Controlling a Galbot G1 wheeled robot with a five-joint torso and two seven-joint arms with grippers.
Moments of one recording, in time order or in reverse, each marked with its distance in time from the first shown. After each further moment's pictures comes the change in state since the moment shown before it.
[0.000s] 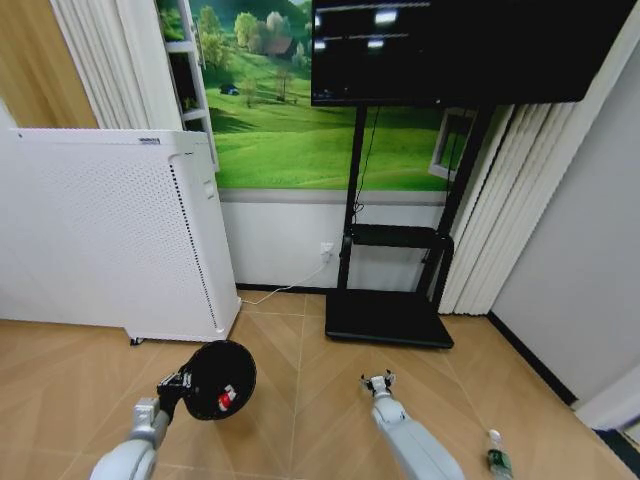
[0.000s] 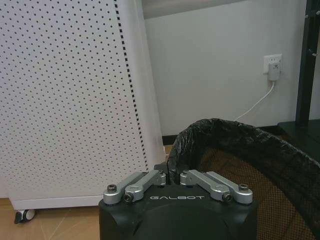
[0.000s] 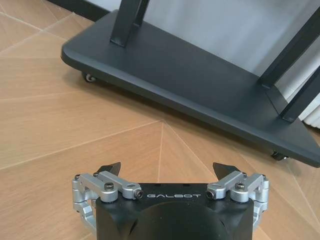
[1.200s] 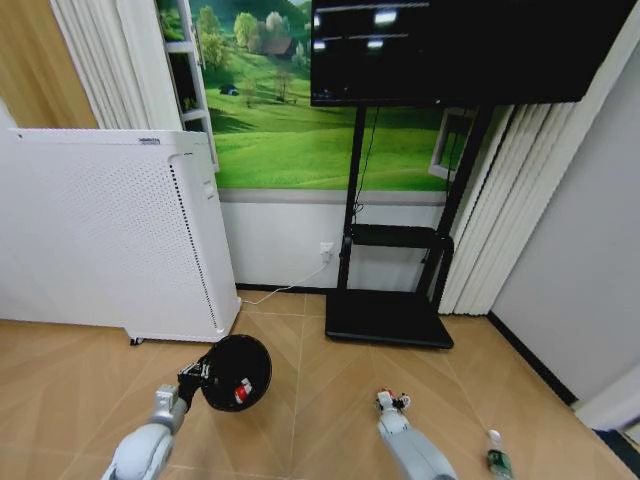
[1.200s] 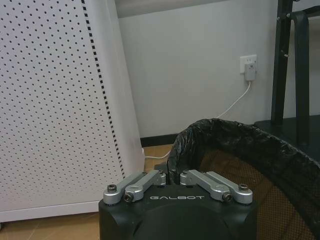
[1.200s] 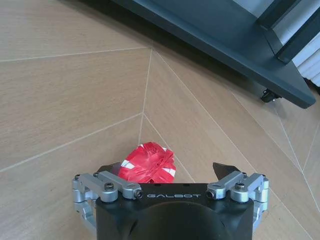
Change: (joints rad) left arm -0.063 0.034 0.099 0.032 -0.011 0.000 0.008; right arm 0.039 0.062 0.110 -0.269 -0.104 -0.012 0.018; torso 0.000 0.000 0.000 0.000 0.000
